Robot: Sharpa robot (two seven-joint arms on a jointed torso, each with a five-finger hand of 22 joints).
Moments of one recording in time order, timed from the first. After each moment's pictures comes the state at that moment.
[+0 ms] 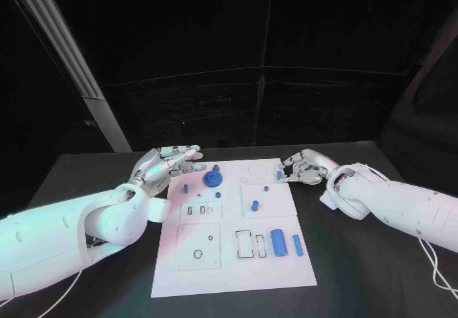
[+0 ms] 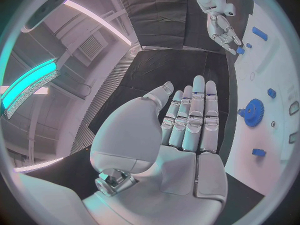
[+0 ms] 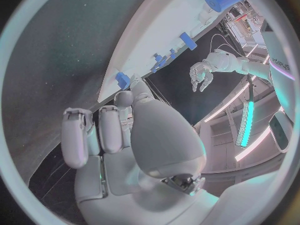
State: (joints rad) left arm 1.26 -0.83 -0.18 1.54 0.16 -0.19 0.58; left_hand 1.34 0.01 0.26 0.00 0.12 0.98 0.23 0.07 0.06 1.09 0.16 0.07 0.07 1.20 0.10 0.14 0.25 0.17 0.96 0.21 0.20 0.07; right arm 1.09 -0.83 0.04 1.20 -1.08 -0.35 0.20; right_hand 1.50 0.04 -0.13 0.11 0.22 0.92 0.14 0.07 0.07 1.25 0.05 0.91 0.98 1.47 -0.01 1.36 1.18 0.03 1.46 0.09 1.51 1.31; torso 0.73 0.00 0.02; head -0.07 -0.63
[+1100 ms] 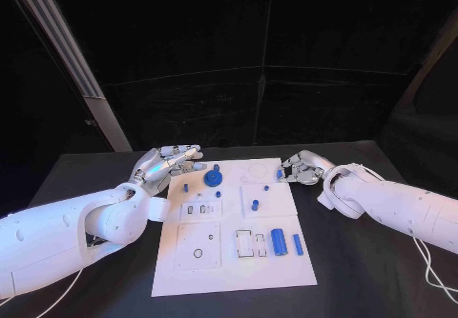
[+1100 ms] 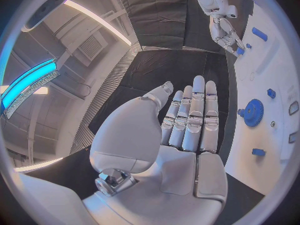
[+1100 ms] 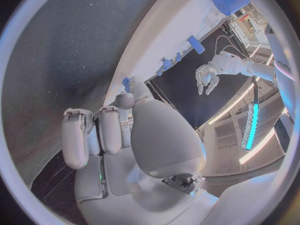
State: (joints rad) left arm 1.26 -0.83 -0.18 1.54 0.16 -0.18 0.57; left_hand 1.34 0.01 0.26 0.00 0.12 0.98 0.23 0.07 0.07 1.09 0.16 0.07 0.07 1.20 0.10 0.13 0.25 0.17 0.96 0.21 0.20 0.07; right arm 1.09 -0.79 0.04 1.16 -1.10 -0.33 0.16; right_hand 1.52 0.06 -0.12 0.09 0.20 0.94 0.14 0.07 0.07 1.27 0.05 0.94 1.00 1.47 -0.01 1.36 1.20 0.03 1.46 0.09 1.52 1.31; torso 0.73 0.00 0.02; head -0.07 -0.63
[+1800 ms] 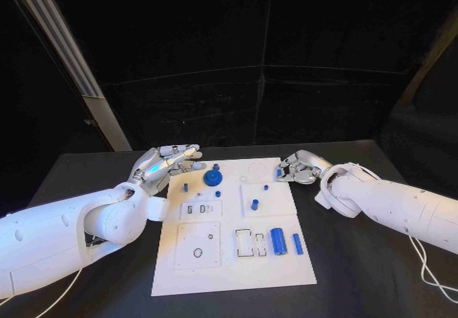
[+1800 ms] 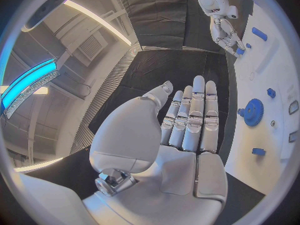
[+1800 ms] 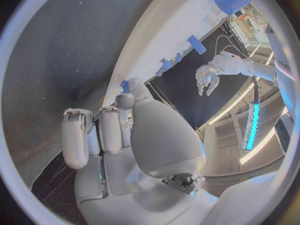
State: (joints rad) left arm 1.26 -0.83 -0.18 1.54 0.16 -0.18 0.57; left_hand 1.33 0.00 0.27 -0.01 0.12 0.97 0.23 0.07 0.07 1.09 0.16 0.07 0.07 1.20 0.10 0.13 0.25 0.17 0.96 0.21 0.20 0.07; right arm 1.09 -0.78 0.04 1.15 -1.10 -0.33 0.15; right_hand 1.51 0.06 -0.11 0.09 0.20 0.94 0.14 0.07 0.07 1.28 0.05 0.94 1.00 1.47 -0.01 1.37 1.20 0.03 1.46 0.09 1.52 1.31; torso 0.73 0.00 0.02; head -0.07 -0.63
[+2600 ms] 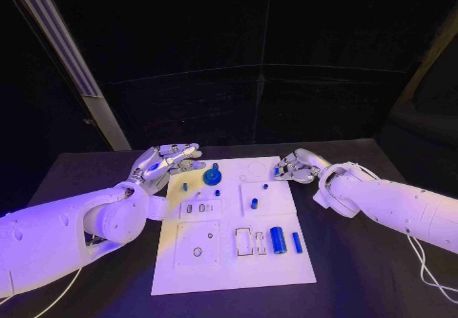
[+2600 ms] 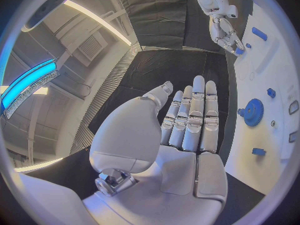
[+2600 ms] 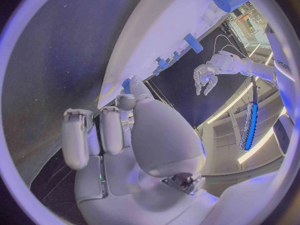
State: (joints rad) left arm 1.26 -0.83 -0.18 1.53 0.16 -0.18 0.57; left_hand 1.33 0.00 0.27 0.00 0.12 0.97 0.23 0.07 0.07 1.09 0.16 0.07 0.07 1.20 0.10 0.13 0.25 0.17 0.97 0.22 0.20 0.07; right arm 1.09 -0.79 0.04 1.19 -1.10 -0.36 0.14; right_hand 1.51 0.11 -0.05 0.09 0.18 1.05 0.13 0.12 0.08 1.28 0.04 0.96 1.02 1.47 -0.03 1.37 1.21 0.03 1.47 0.09 1.52 1.31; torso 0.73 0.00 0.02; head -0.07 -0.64
